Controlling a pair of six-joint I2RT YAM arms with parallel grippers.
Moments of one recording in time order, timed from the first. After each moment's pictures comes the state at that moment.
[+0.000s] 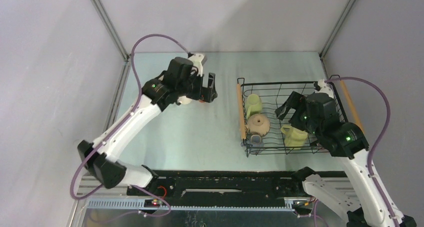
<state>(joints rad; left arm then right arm) -0.62 1.42 1.51 -0.74 0.03 -0.28 0.45 0.80 1.20 -1.04 0.21 0.74</state>
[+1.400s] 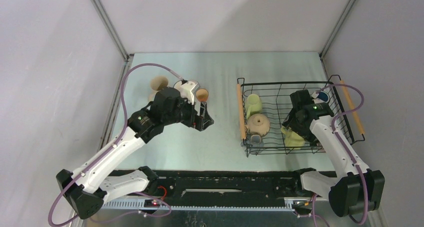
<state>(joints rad) -0.70 1.01 1.04 -0.59 0.18 -0.30 0.17 1.12 0.94 -1.12 0.36 0.80</state>
